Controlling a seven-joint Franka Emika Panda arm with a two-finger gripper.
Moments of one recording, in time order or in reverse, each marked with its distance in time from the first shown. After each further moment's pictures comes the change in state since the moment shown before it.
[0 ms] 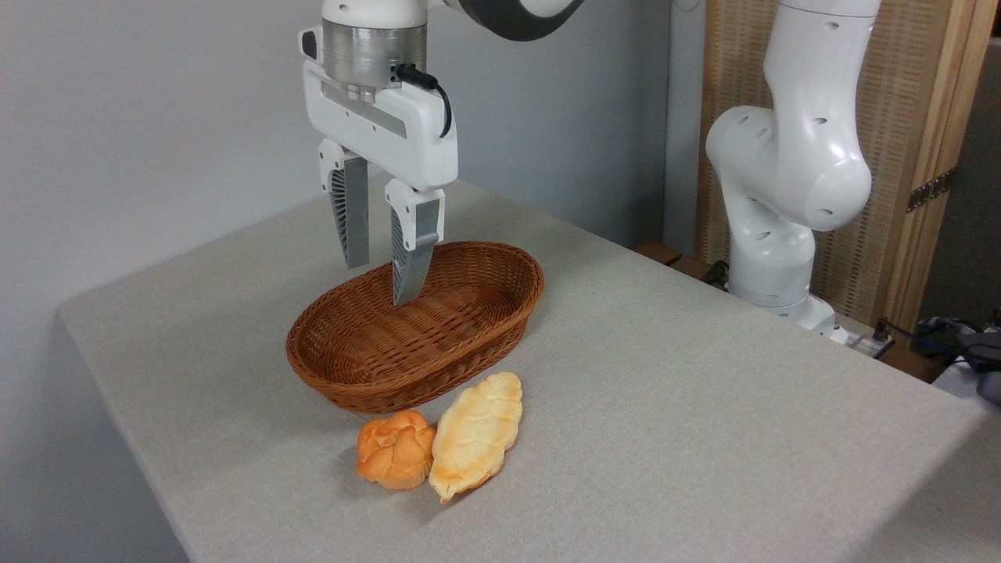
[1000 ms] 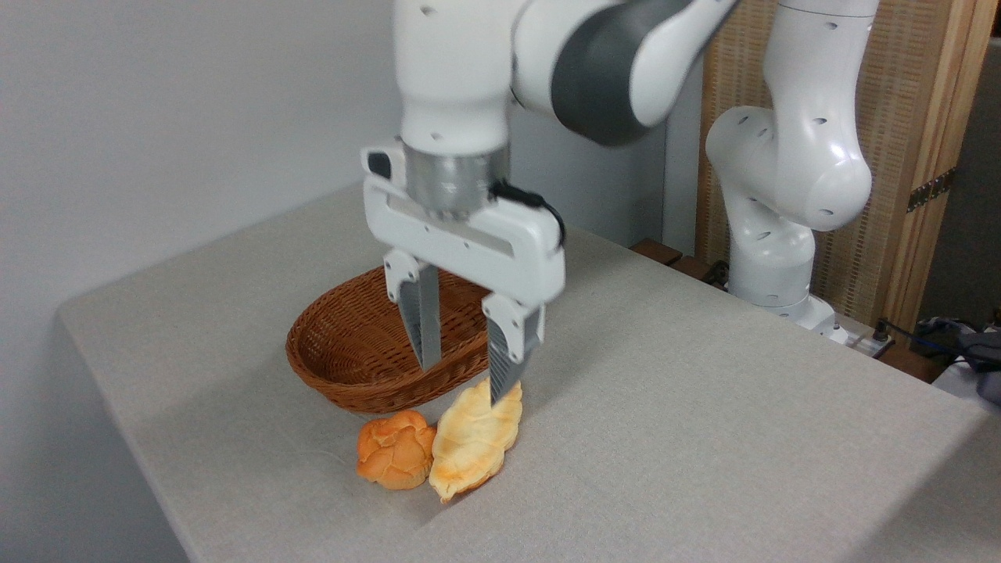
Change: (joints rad) arm 0.004 0.012 0.214 -0.169 0.000 0.112 0.003
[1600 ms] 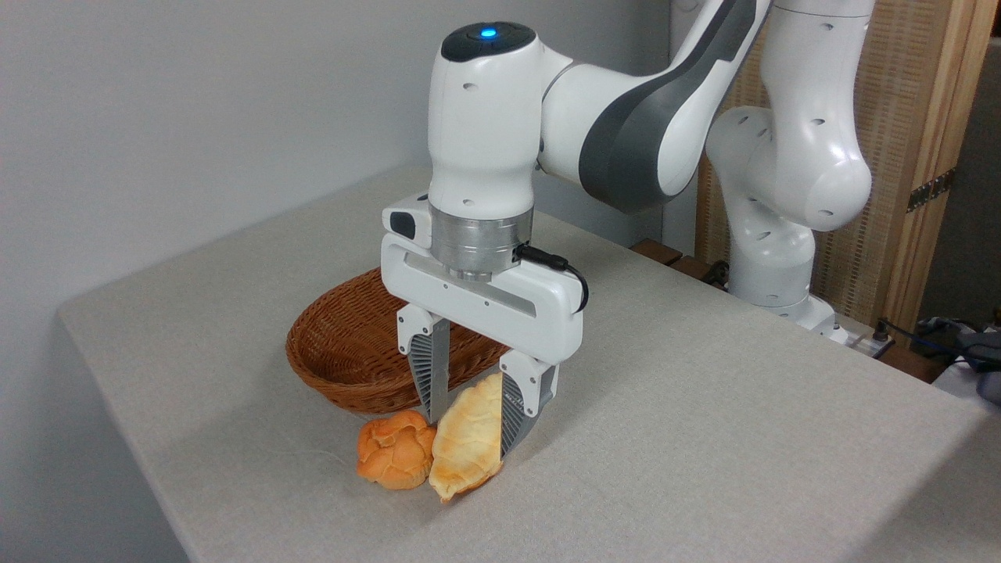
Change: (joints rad) arm -0.006 0.032 0.035 -0.095 -0.003 0.172 0.000
